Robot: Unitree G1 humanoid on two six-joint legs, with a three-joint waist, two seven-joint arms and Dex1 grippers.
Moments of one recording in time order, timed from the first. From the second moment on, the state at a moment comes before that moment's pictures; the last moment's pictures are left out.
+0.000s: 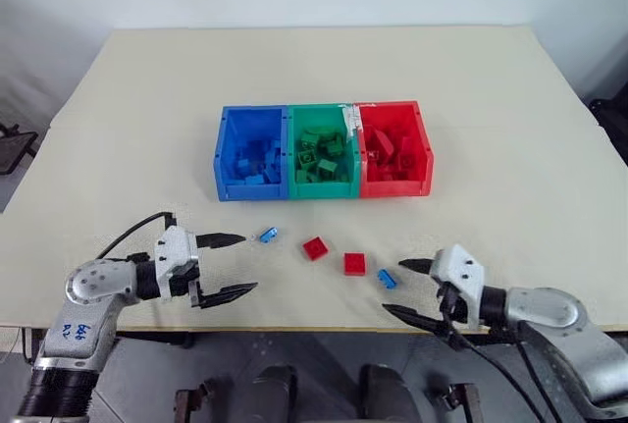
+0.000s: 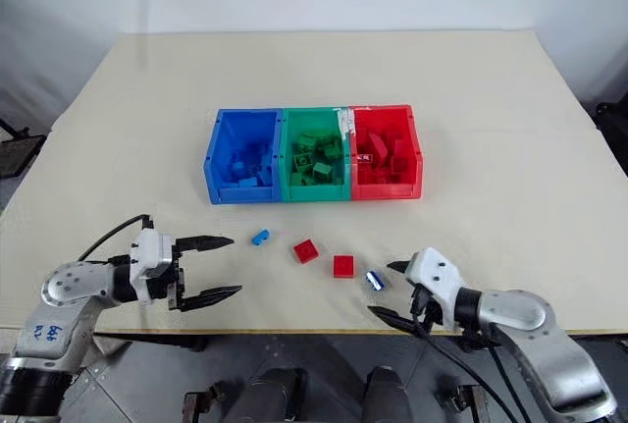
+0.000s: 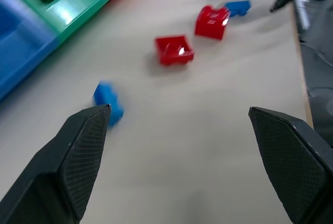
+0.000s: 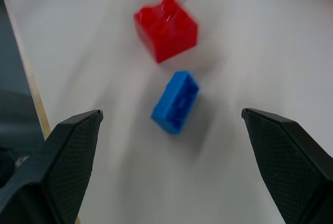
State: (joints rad) left arm -0.05 0.69 0.12 -0.08 -0.41 0.06 -1.12; right arm 0.09 -0.75 0.02 -0.50 0.33 0.48 0.86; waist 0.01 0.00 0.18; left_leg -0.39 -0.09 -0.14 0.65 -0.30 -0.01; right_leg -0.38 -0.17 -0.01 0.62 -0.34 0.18
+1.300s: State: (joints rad) left arm 0.27 0.58 0.38 -0.26 -0.47 0.11 -0.83; right arm -1.09 -0.06 0.34 0.46 0.15 0.39 0.69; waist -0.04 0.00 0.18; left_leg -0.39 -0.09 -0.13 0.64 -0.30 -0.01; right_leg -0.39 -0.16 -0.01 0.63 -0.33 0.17
